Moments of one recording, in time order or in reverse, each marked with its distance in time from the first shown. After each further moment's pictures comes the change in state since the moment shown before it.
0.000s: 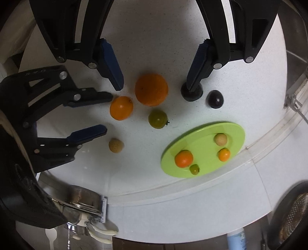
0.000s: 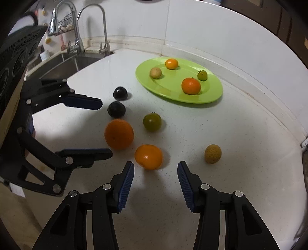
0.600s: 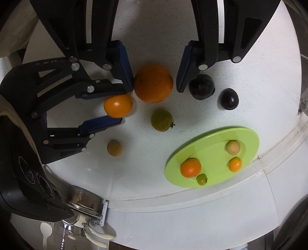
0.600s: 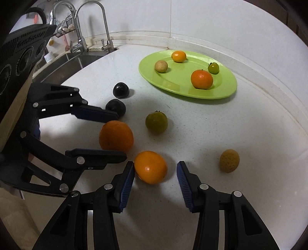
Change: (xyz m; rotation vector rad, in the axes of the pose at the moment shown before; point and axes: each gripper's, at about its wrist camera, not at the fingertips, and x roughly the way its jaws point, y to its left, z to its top) left arm 0.024 0.009 0.006 -0.045 0.049 -0.087; right arm 0.025 -0.007 0.005 0.035 0.023 0.101
